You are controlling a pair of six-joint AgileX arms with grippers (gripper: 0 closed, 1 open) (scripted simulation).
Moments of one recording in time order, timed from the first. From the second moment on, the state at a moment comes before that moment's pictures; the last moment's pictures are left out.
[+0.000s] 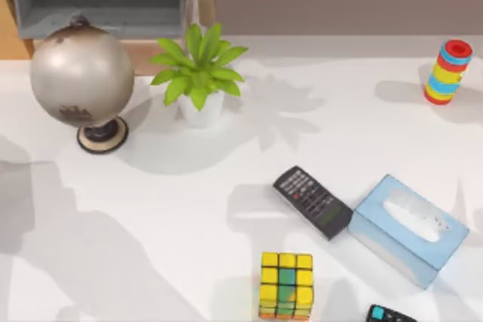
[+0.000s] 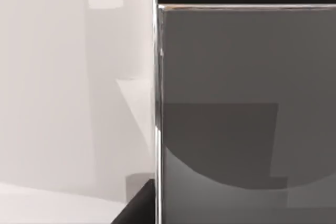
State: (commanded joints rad) left arm 0.34 1.92 1.11 -0.75 0.01 0.60; right arm 0.00 0.00 0.00 0.00 0.00 0.00
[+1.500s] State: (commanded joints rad) left arm 0.06 1.73 1.19 -1.05 0.09 0.18; right arm 0.00 0.00 0.00 0.00 0.00 0.00
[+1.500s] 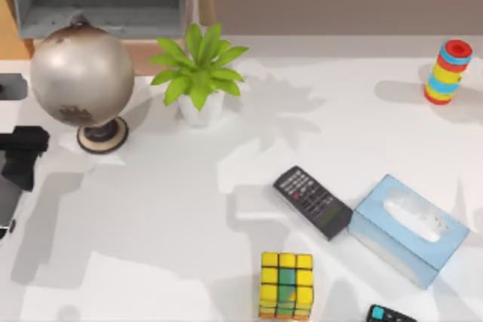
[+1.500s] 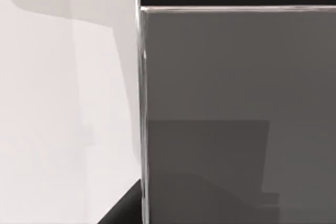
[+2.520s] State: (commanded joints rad) left arm -0.63 1.62 1.07 -1.09 0.06 -0.61; right arm 0.00 0.00 0.00 0.00 0.00 0.00
